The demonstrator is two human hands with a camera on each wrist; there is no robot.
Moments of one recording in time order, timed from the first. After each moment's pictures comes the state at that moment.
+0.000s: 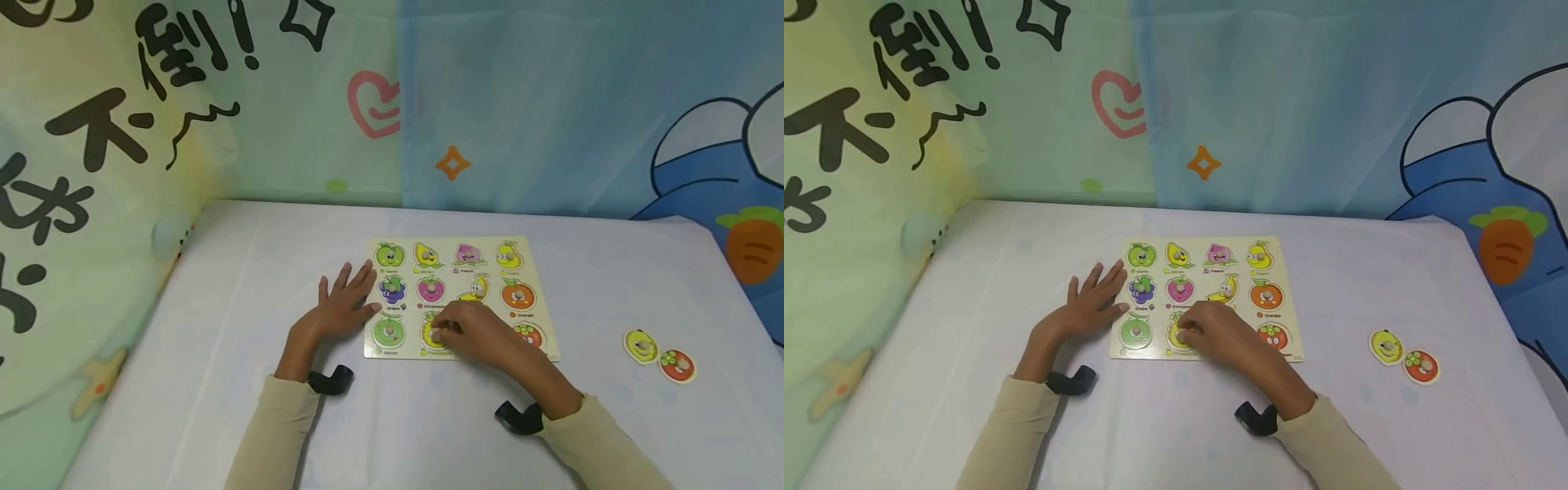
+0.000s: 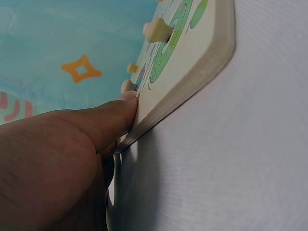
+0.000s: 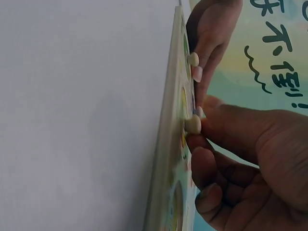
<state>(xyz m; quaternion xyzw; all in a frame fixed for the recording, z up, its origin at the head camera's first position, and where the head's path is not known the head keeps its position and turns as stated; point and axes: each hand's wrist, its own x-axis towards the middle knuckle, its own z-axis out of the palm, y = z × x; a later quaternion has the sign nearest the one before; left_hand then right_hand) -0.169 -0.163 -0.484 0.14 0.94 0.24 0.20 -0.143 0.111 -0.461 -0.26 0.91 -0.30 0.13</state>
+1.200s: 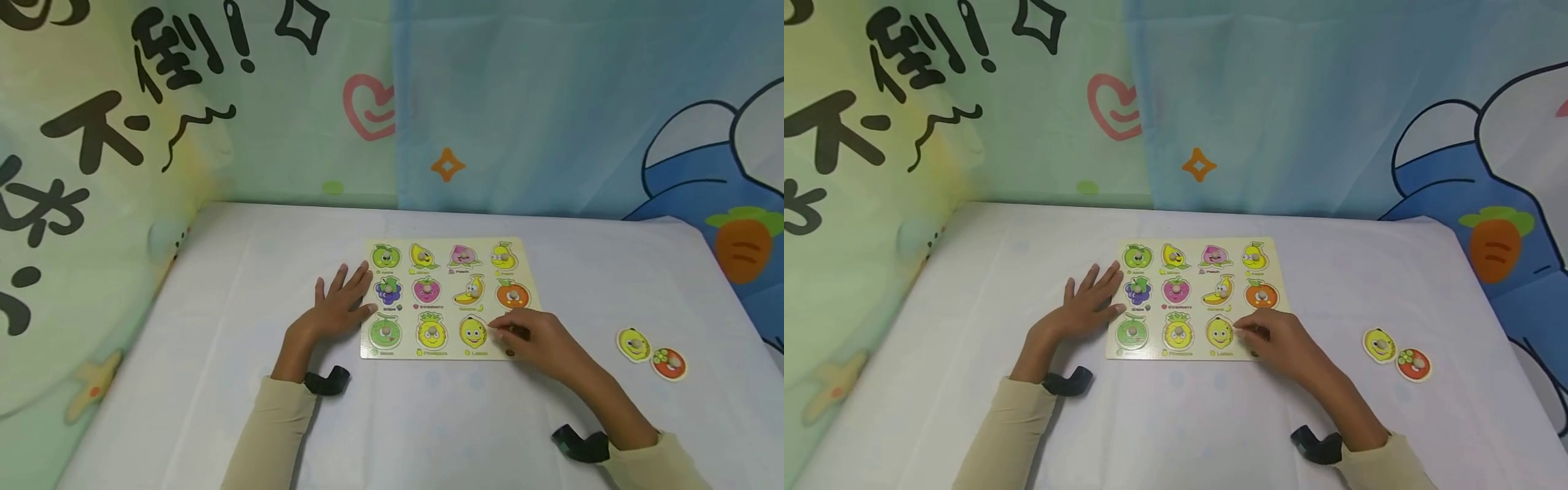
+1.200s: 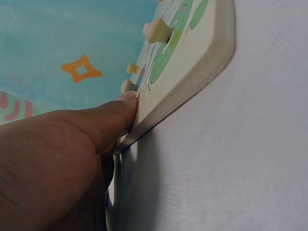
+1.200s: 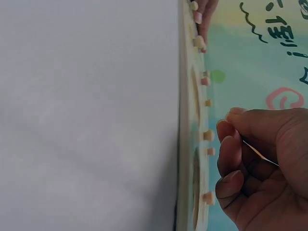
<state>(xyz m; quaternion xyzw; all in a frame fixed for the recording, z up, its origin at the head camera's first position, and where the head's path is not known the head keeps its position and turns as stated) -0.167 -0.163 -0.486 0.14 0.94 0.25 0.19 -0.121 0.200 -0.462 -0.19 0.92 -0.34 0.06</state>
